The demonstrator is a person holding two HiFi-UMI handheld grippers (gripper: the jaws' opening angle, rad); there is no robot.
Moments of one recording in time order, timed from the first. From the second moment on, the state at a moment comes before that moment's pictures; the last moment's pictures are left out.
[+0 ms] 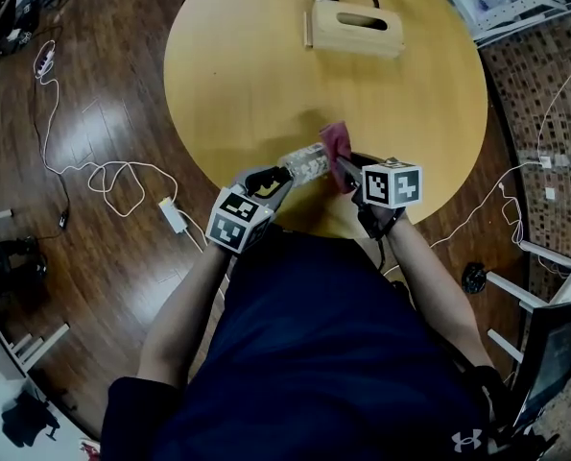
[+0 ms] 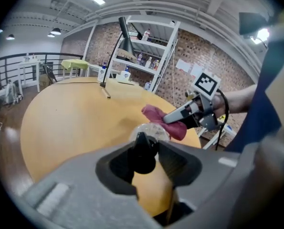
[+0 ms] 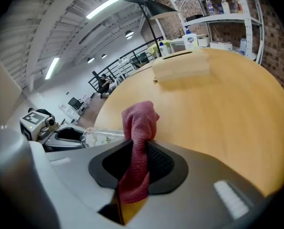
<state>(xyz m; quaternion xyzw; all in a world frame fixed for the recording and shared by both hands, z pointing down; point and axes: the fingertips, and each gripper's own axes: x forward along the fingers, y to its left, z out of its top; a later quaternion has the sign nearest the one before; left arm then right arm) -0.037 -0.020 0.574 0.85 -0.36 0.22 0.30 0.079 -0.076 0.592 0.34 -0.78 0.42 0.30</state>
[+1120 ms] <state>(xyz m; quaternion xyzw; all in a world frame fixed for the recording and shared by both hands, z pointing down) -0.017 -0.008 0.564 0.89 -0.26 0.37 0.09 0.062 -0.059 0.576 0.31 -0.79 0.43 0.31</state>
